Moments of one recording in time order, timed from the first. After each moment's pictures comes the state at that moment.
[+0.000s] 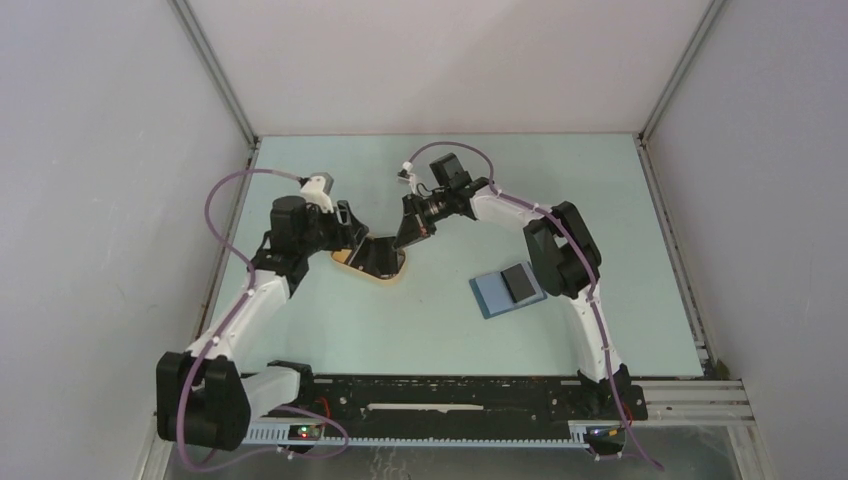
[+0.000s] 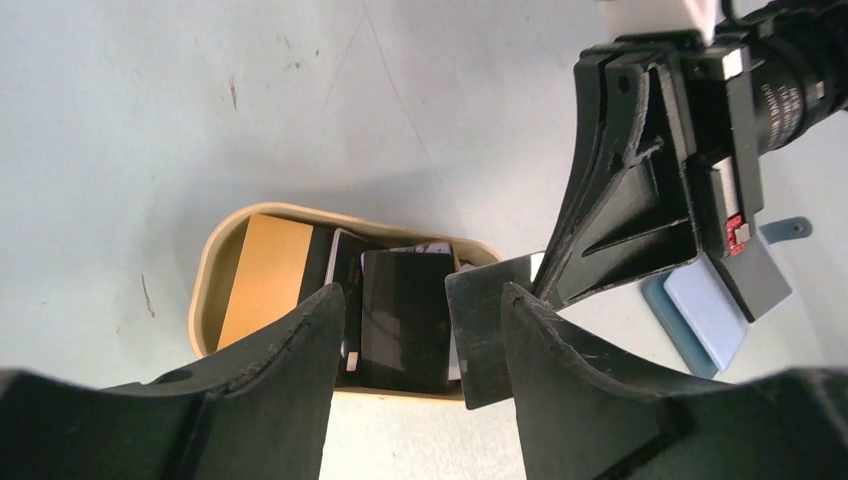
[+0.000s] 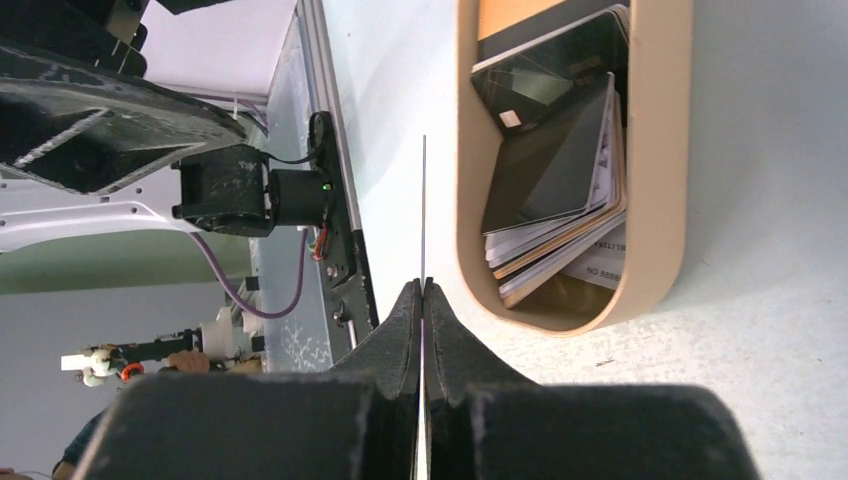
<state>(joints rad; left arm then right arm) -0.13 1.15 0.72 -0.09 0.31 -0.22 0.60 2.28 1.76 -0.30 -1.06 0.35</state>
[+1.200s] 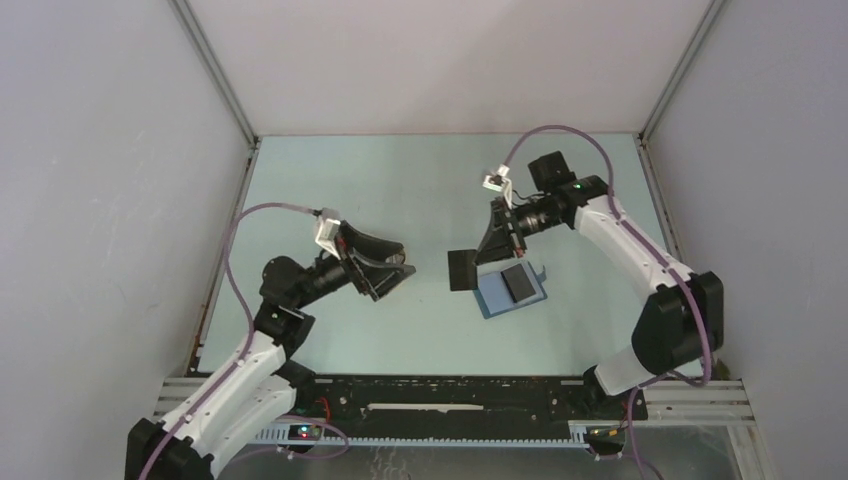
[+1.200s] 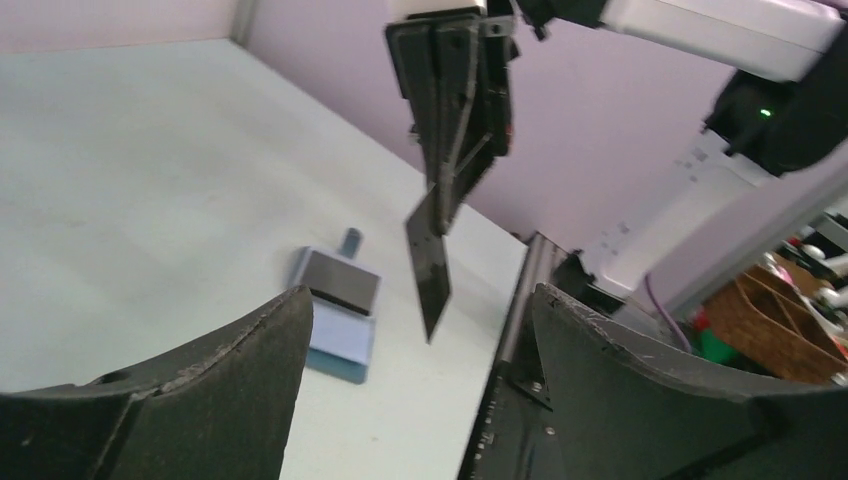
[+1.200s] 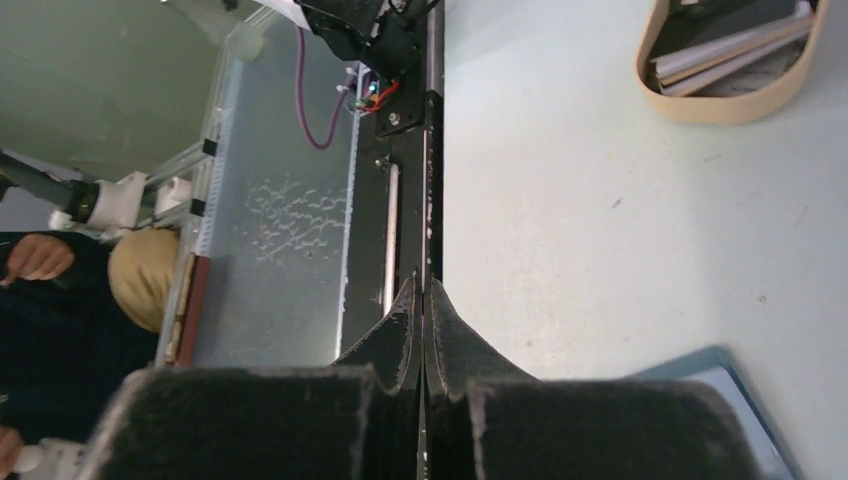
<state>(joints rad) -0.39 0.73 0.42 0.51 0.67 -0.64 0.38 1.57 1.36 -0.87 -1.26 -0.42</state>
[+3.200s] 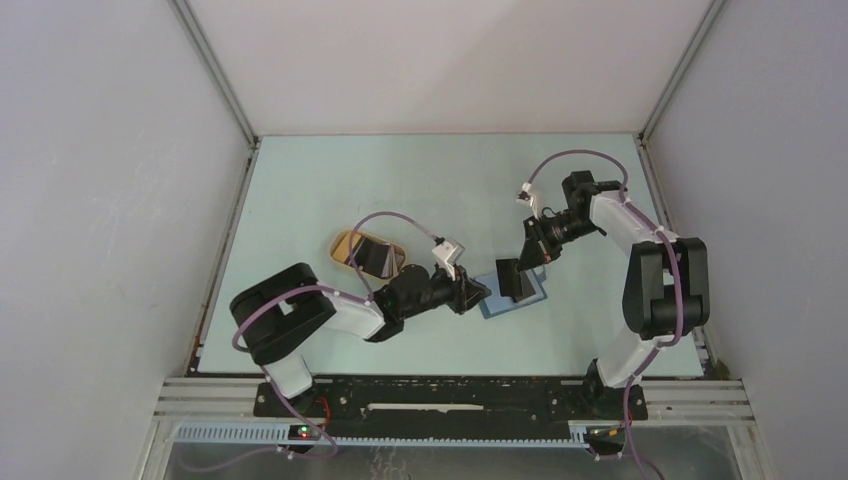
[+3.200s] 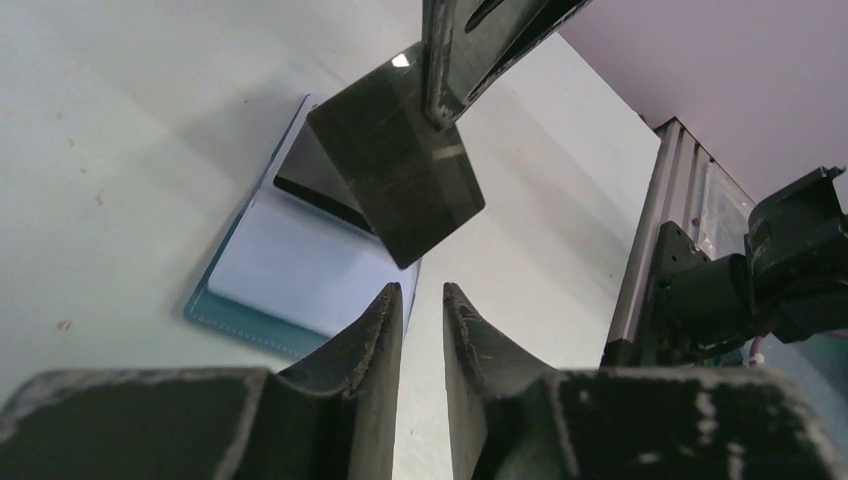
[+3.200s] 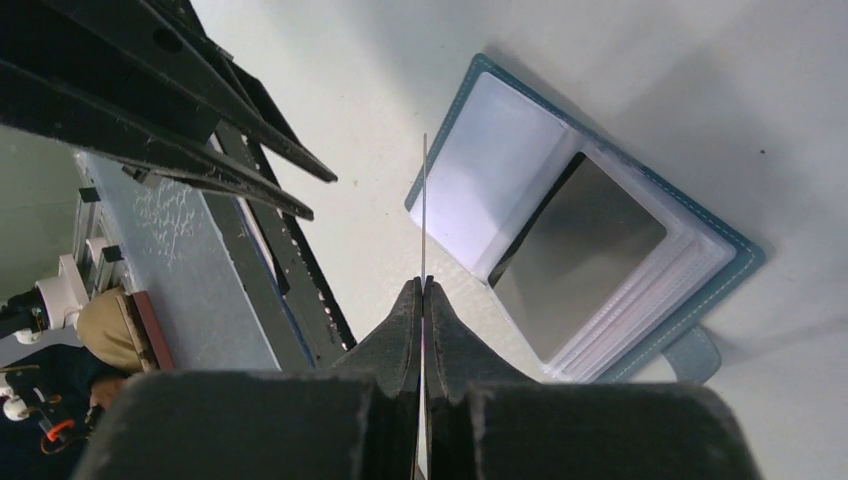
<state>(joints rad) -0.98 1.67 0.53 0.99 0.12 -0.50 0.09 1.70 1.22 -1.02 -0.90 -0.56</state>
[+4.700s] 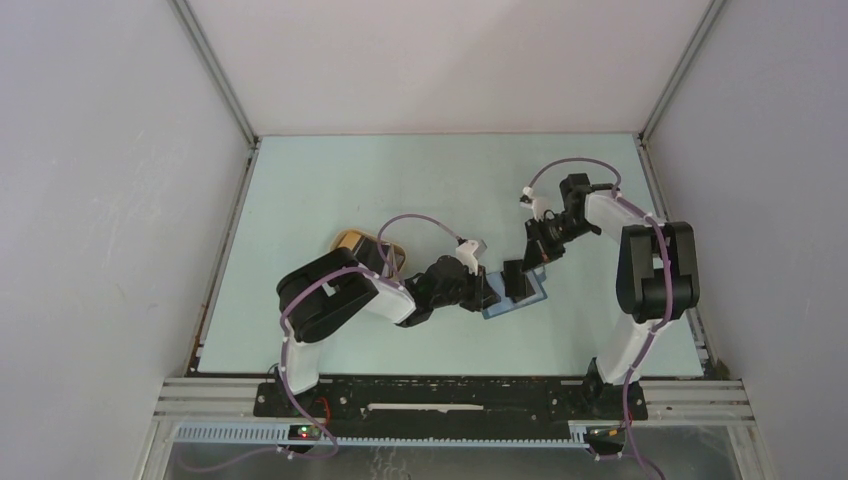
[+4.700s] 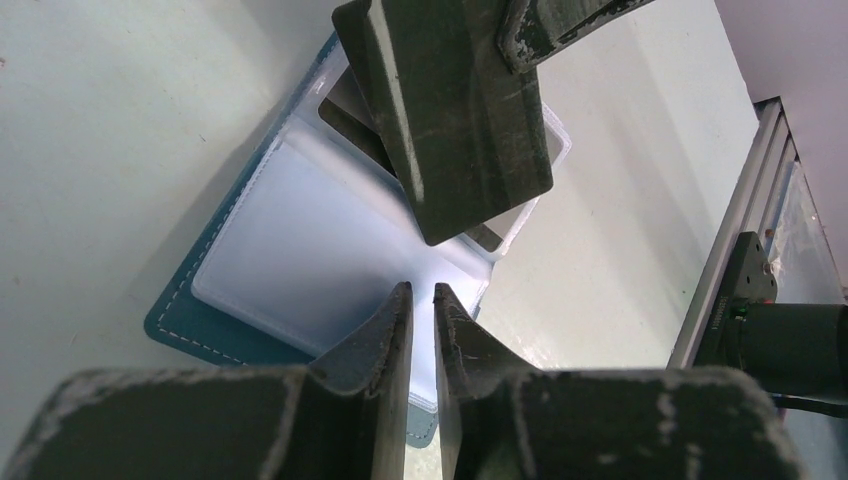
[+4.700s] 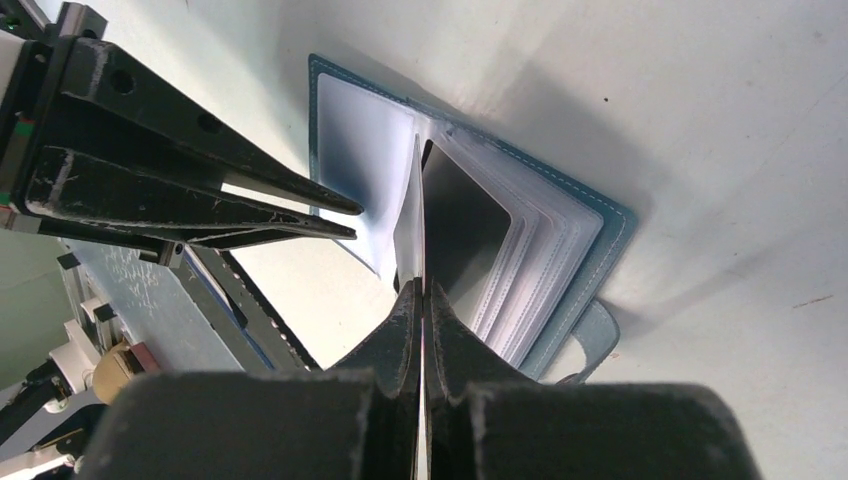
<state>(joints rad) -0.97 1.95 0.80 0.71 0.13 -0.66 0.07 1.82 1.22 -0.89 -0.73 -0.39</state>
